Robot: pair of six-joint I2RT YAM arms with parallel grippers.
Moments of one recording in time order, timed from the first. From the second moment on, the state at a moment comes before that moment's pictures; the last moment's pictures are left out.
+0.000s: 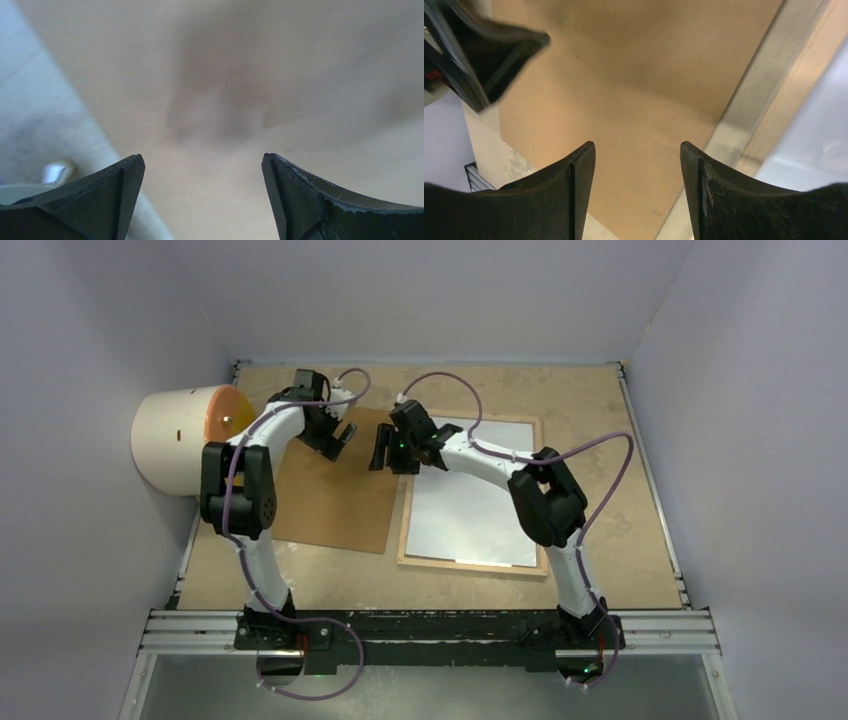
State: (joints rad) left arm -0.12 1.95 1.46 -0.63 0.04 0.44; right arm 0.74 2.13 1.65 -0.33 -0.11 0.76
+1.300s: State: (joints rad) left arm -0.03 2.31 1.76 -0.33 -0.61 0.74; right arm 0.70 2.11 1.48 -0.25 -0.03 0.97
